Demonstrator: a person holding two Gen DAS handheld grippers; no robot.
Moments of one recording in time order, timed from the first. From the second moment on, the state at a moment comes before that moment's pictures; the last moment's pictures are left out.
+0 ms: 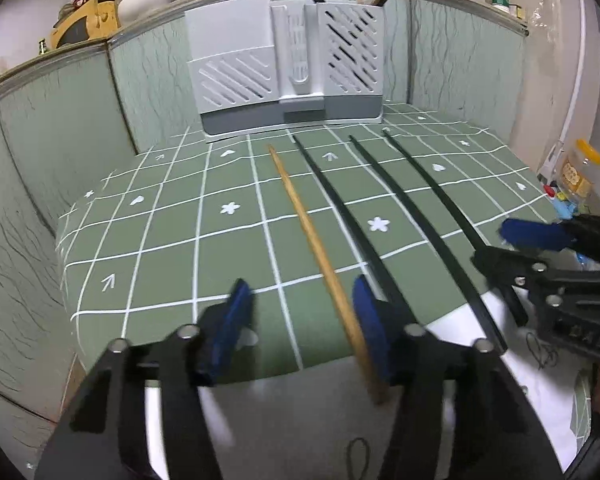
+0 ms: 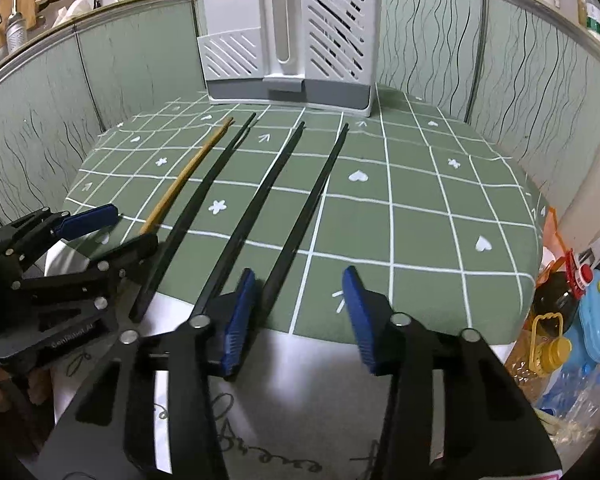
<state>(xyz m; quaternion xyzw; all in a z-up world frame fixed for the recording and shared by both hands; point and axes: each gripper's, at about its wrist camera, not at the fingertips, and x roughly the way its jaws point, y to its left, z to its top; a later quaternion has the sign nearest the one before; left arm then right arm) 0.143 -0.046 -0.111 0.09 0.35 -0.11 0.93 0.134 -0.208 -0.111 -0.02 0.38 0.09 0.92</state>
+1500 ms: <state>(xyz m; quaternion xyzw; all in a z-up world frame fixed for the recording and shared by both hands) 0.124 -0.011 -0.049 0.06 0.31 -0.13 0.94 0.112 -0.230 -0.052 0.01 0.34 0.08 0.94</state>
